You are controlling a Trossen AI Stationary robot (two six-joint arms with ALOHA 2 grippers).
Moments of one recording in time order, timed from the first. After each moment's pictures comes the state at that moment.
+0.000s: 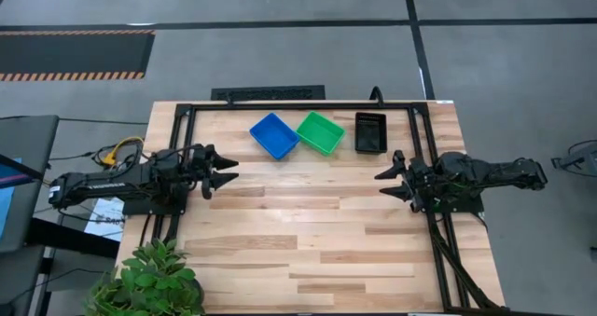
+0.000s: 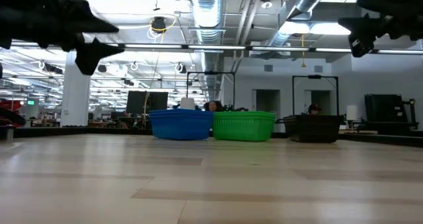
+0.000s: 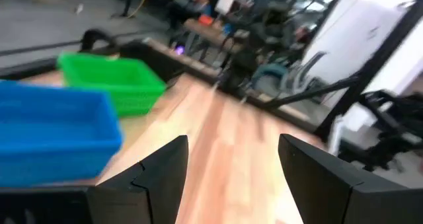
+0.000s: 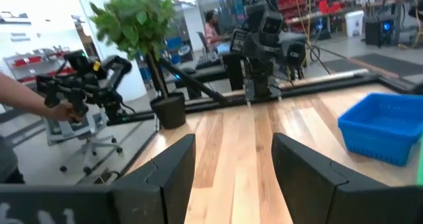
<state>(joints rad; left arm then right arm) 0.17 0.28 0.13 0.08 0.07 -0.43 0.07 0.14 0.16 0.02 -0.08 0.24</state>
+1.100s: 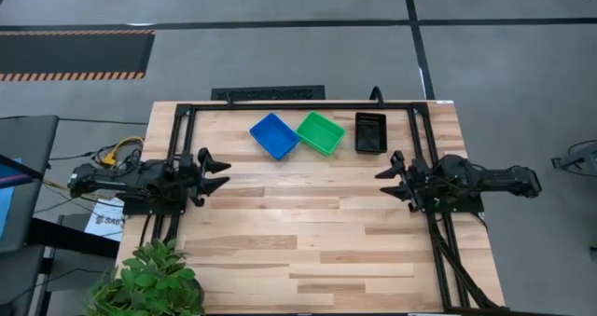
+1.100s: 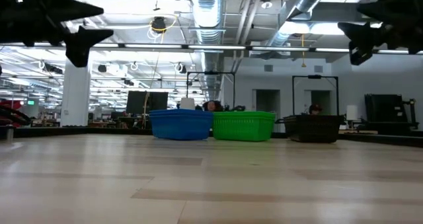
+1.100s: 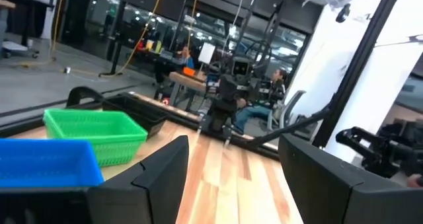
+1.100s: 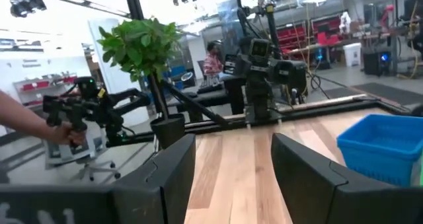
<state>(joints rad) -0.10 0.01 0.01 0.15 -0.21 -0.33 0.00 0.01 0.01 0.18 -0.13 0.24</state>
